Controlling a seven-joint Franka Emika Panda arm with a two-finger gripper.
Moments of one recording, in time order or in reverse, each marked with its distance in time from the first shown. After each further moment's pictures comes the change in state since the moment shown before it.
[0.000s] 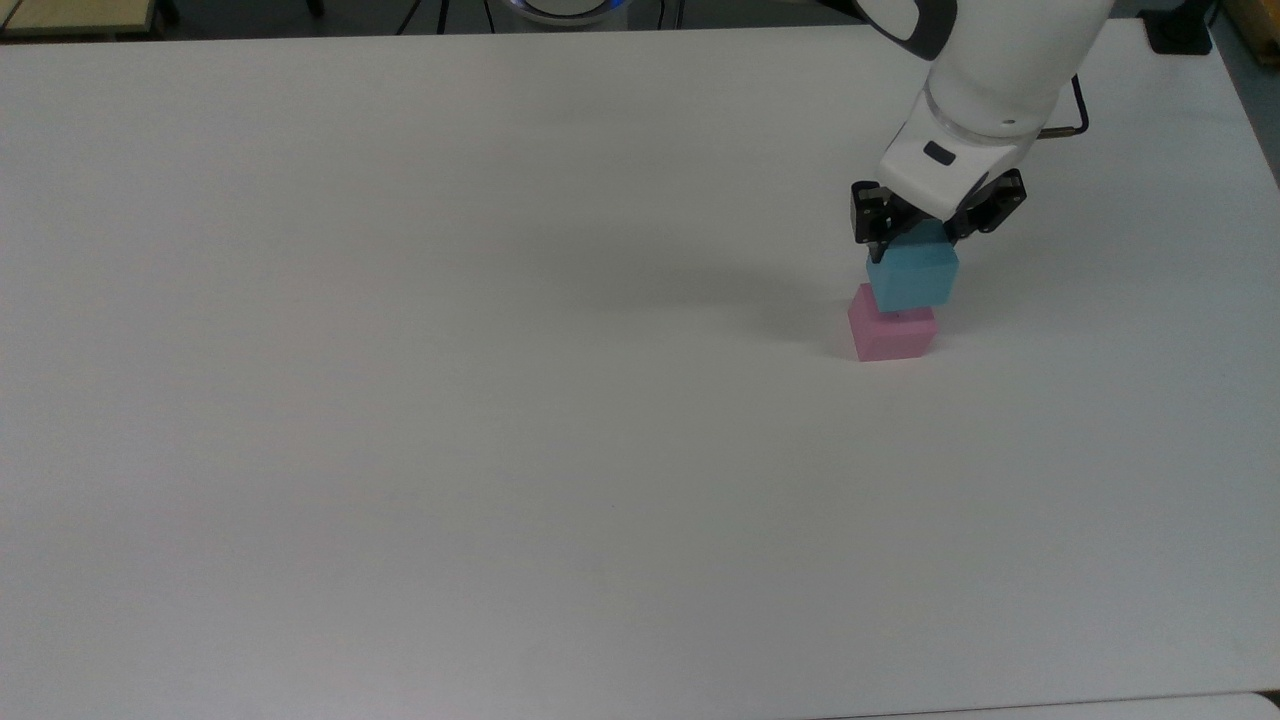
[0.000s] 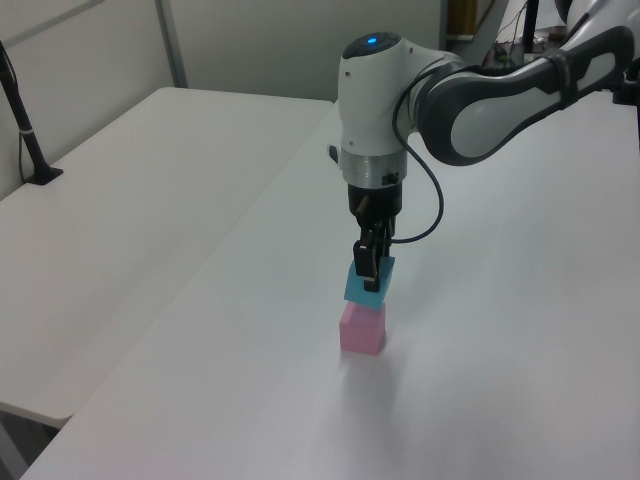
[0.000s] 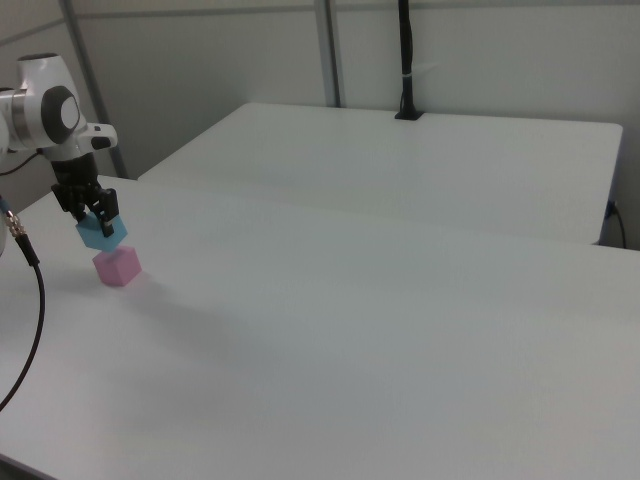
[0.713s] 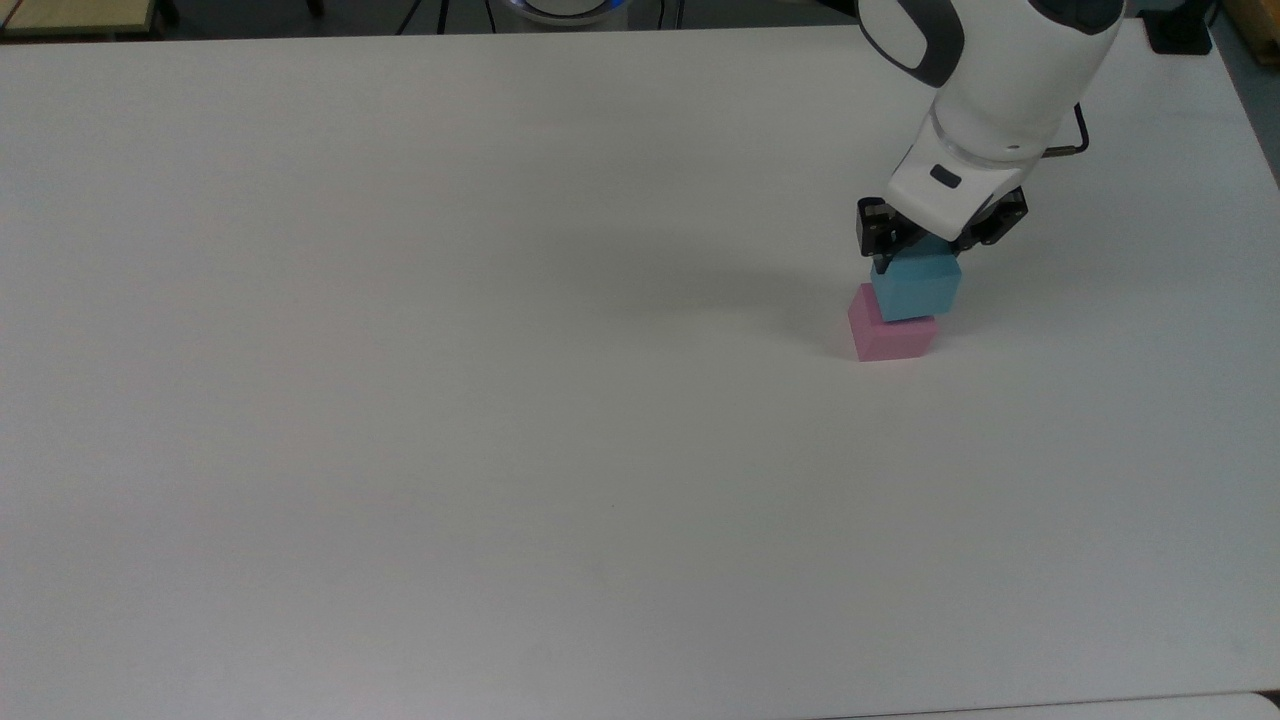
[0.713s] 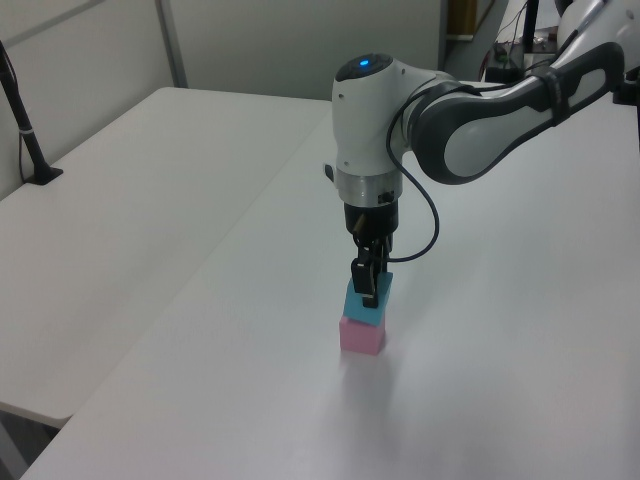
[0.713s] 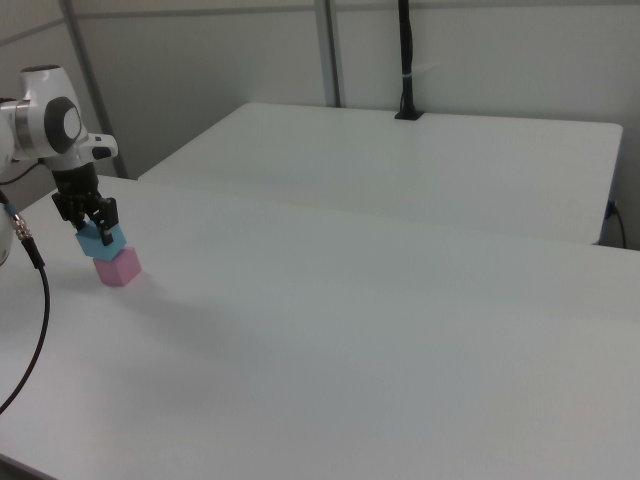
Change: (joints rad) arm 0.016 0.041 -0.003 0.012 -0.004 0.010 0.001
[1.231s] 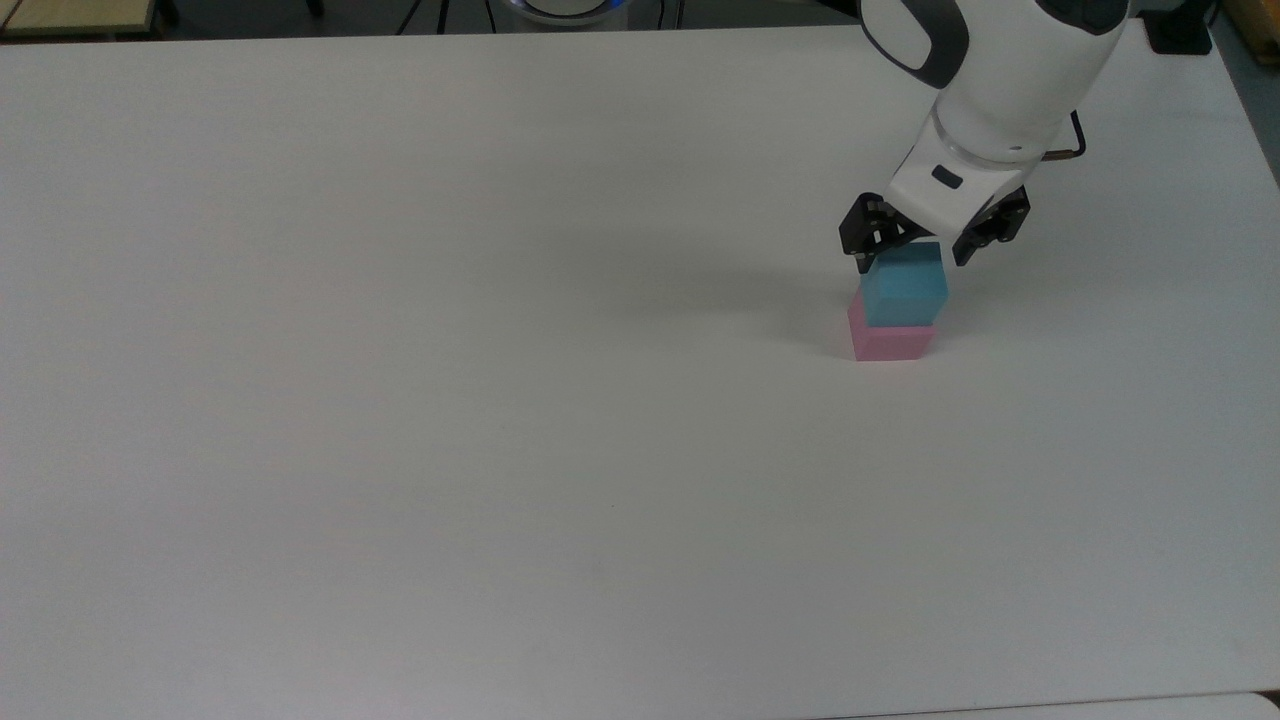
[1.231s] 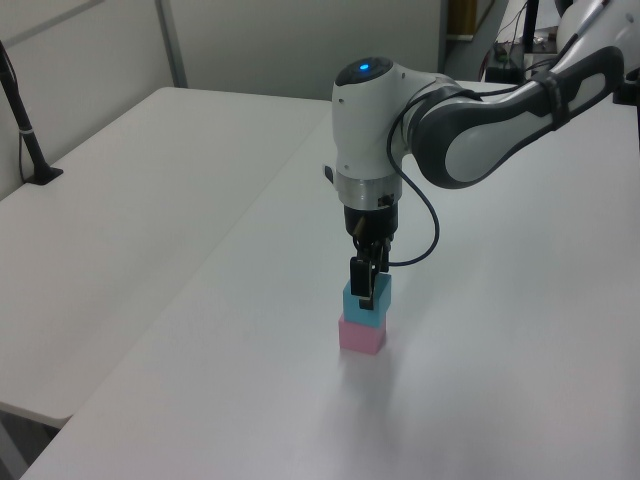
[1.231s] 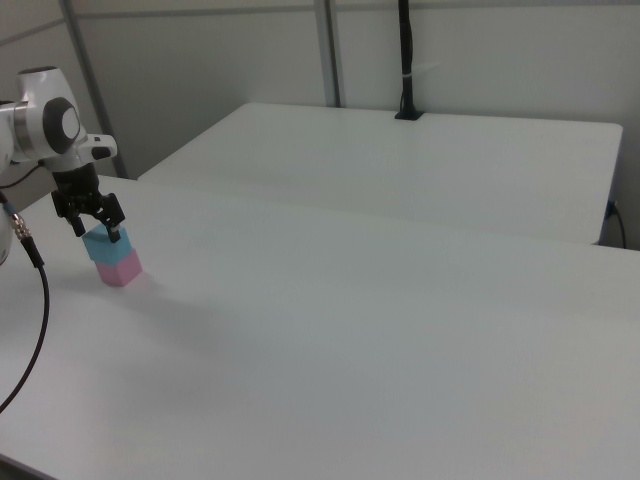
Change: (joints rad) arm 0.008 0.003 -0.003 0.000 -0.035 0.000 0.012
